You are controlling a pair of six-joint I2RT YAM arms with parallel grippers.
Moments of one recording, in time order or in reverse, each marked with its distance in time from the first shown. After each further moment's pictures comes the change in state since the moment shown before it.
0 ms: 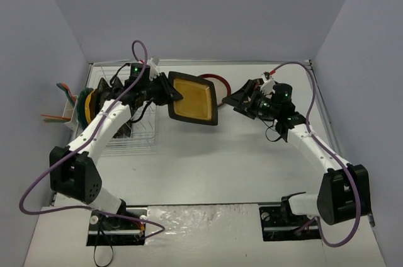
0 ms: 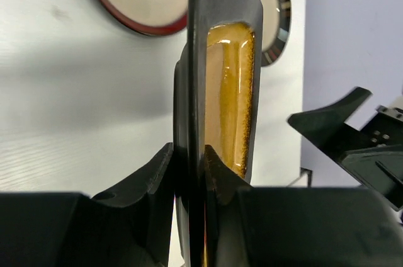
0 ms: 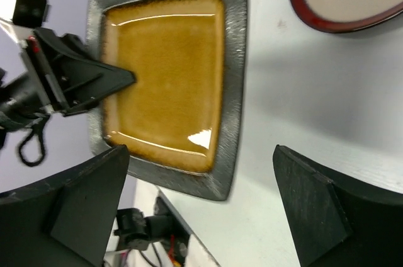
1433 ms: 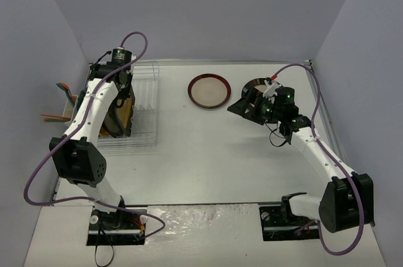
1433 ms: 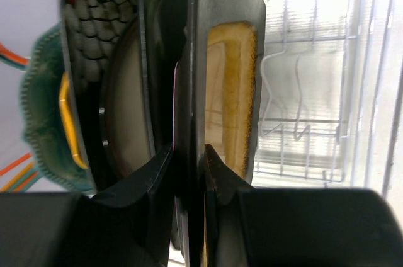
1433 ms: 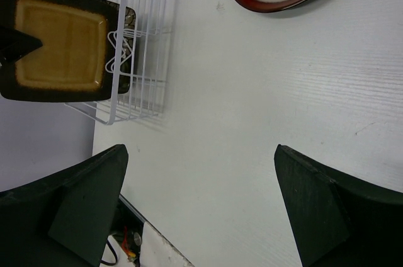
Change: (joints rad) left arm 0.194 0.152 0.407 -0.650 -0.749 0.870; right arm -0.022 -0.070 0.013 -0.255 0.091 -0.216
